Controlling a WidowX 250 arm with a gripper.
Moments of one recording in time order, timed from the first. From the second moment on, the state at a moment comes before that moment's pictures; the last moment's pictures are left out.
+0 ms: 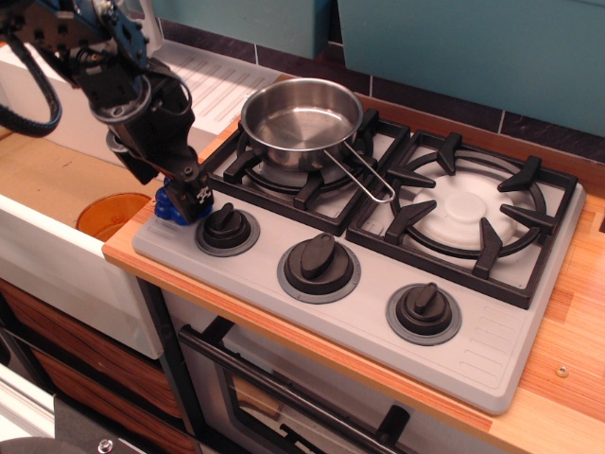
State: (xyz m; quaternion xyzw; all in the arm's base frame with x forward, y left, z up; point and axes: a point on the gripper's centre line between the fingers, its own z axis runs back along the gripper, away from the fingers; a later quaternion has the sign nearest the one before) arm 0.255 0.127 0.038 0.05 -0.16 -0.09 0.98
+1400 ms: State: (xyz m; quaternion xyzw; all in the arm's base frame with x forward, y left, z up) arm 0.257 0.124 0.058 0.04 -0.07 -0.07 0.99
